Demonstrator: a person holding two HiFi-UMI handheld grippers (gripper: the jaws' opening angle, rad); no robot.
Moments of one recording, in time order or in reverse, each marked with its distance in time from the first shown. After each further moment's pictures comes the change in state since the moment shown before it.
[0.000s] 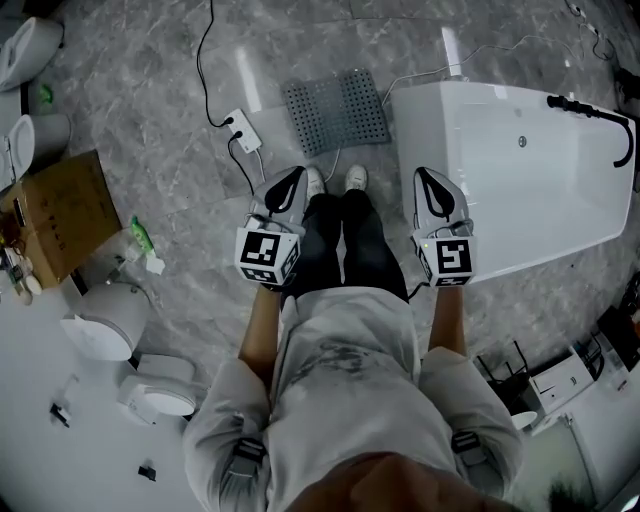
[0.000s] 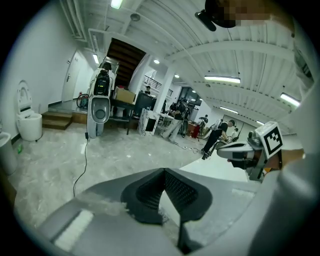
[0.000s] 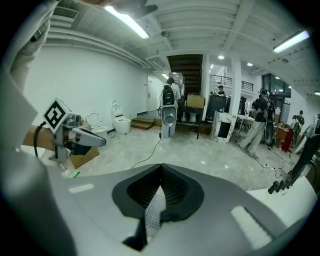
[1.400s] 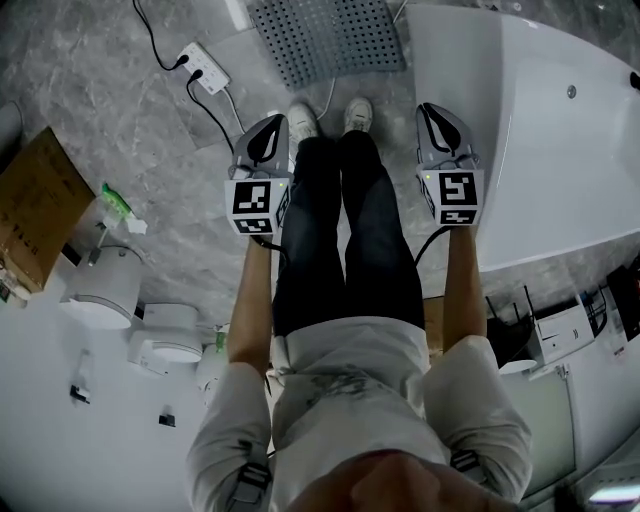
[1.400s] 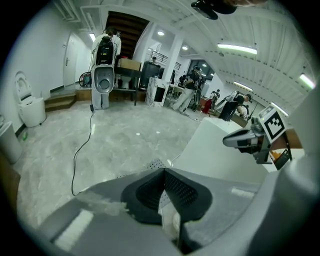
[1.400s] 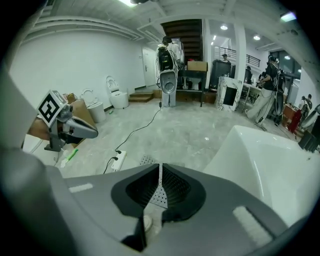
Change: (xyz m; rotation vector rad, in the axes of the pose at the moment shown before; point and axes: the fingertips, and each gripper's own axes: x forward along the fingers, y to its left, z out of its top) left arm 0.165 0.087 -0.256 -0.012 0.279 0.103; right arm 0.175 -0.047 -0.277 0.056 0.271 0.054
